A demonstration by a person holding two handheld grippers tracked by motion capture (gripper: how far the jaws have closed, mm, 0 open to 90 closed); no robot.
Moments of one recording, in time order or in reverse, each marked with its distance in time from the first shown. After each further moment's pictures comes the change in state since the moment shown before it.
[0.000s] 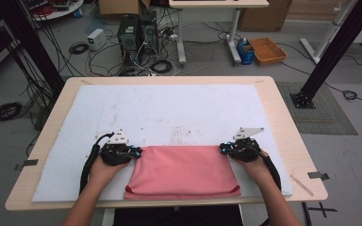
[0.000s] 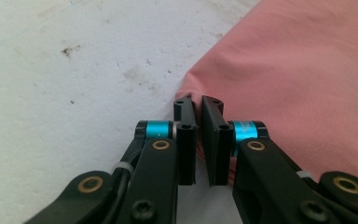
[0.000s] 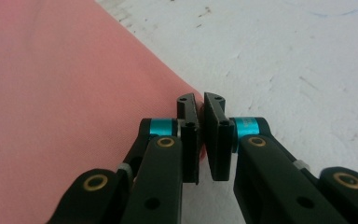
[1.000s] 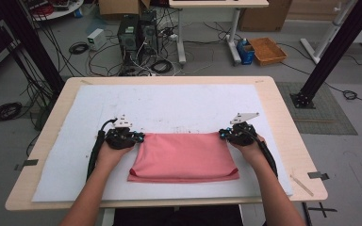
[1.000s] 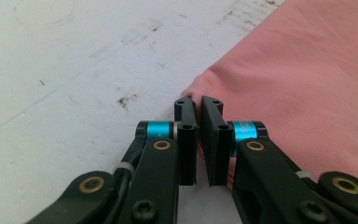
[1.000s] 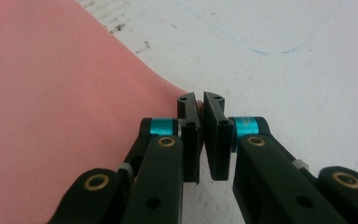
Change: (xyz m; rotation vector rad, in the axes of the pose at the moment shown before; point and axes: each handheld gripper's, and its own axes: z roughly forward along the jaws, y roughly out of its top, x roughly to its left) left arm 0.037 0.027 0.025 -0.011 0.047 -0.041; right arm -0.036 0.030 0.021 0.010 -0.071 -0.010
